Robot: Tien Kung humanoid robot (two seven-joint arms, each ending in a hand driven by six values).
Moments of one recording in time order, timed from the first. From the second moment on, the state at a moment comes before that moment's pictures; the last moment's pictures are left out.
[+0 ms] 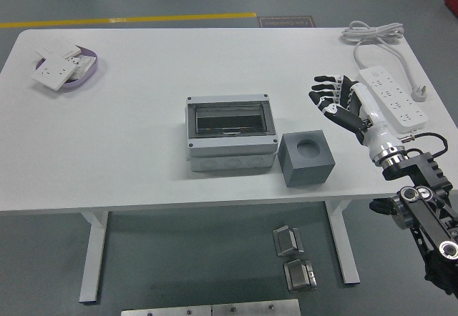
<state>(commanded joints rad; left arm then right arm) 0.12 0.13 -1.27 -0.18 0.78 0.01 -0.01 0.20 -0.23 1.32 1.32 -1.32 -0.03 0.21</state>
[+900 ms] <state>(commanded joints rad) 0.11 0.14 -1.28 -0.18 0.81 0.01 -0.01 0.21 -0.22 1.32 1.30 -1.31 -0.03 0.22</state>
